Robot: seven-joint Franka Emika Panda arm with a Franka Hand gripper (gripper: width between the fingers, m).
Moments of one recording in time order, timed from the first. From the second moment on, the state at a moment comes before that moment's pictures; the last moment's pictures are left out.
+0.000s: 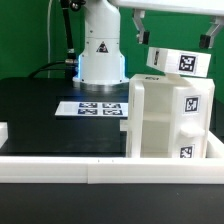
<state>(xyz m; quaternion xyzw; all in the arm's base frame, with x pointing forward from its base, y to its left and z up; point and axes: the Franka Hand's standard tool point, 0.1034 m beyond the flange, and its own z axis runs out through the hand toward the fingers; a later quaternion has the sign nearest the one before) 0.587 0.076 0.180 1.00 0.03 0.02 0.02</state>
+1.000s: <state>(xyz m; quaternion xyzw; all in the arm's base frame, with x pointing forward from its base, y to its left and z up) 0.579 0.074 0.152 1.00 0.03 0.00 0.02</state>
